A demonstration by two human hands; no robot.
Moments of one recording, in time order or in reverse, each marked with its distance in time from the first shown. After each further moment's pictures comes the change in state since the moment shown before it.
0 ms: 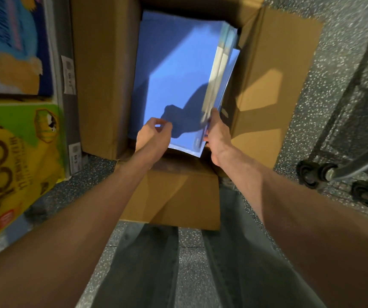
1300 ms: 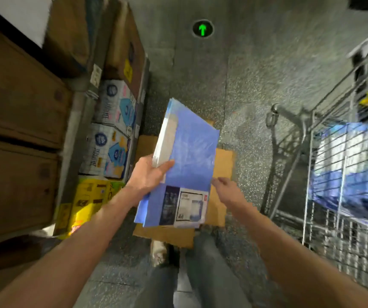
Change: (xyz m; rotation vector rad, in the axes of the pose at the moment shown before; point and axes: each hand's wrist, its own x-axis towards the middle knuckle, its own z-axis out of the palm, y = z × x) left_hand -0.370 0.232 -0.172 -0.132 0.105 0.356; right_hand -0.339 -0.122 -0.227 -0.353 -0.091 -0.428
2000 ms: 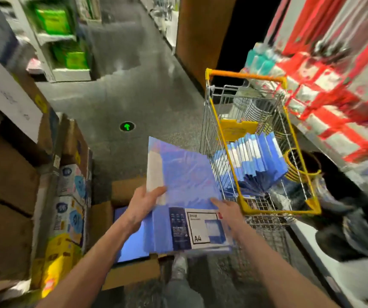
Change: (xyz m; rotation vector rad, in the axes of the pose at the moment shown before) left_hand -0.316 0.074 0.008 -0.241 -0.360 0.344; right_hand -0.358 0.088 -0.110 0.653 0.453 -0.137
